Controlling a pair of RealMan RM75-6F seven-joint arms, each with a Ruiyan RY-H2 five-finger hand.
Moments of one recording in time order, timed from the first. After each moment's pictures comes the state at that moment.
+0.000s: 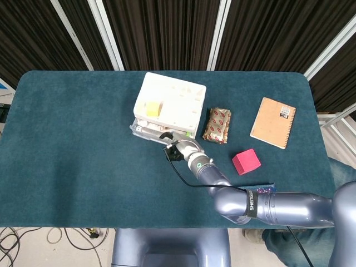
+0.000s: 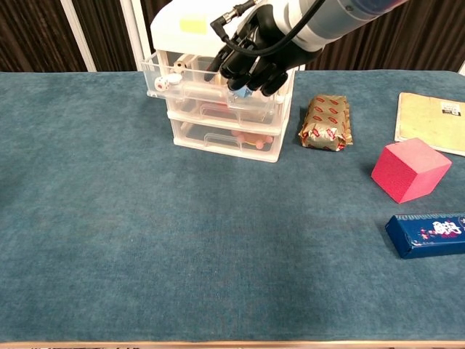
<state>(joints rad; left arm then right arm) 0.01 -0.87 -0.03 -1.57 1.48 1.54 -0.14 1.38 -1.27 0.36 -1.82 0.17 0.77 -0.29</state>
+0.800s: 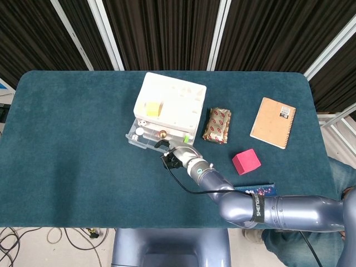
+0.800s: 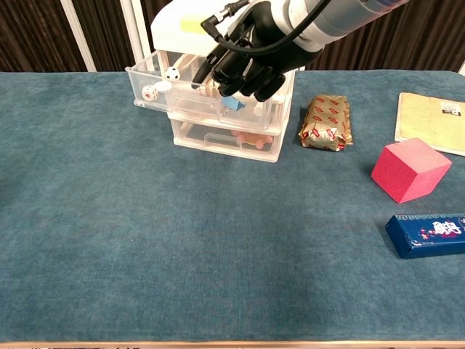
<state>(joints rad) 0.01 -0.87 -0.03 -1.57 1.48 1.54 -0.14 1.39 -1.21 0.34 -1.90 0.13 0.71 -0.25</state>
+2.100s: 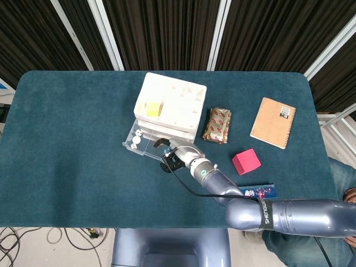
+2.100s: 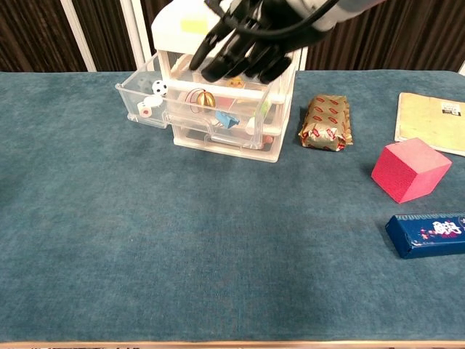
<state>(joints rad) 0.01 -0.86 -0.03 -1.58 1.48 1.53 -0.14 1.39 -1.14 0.31 -1.97 0.00 0.74 -0.17</state>
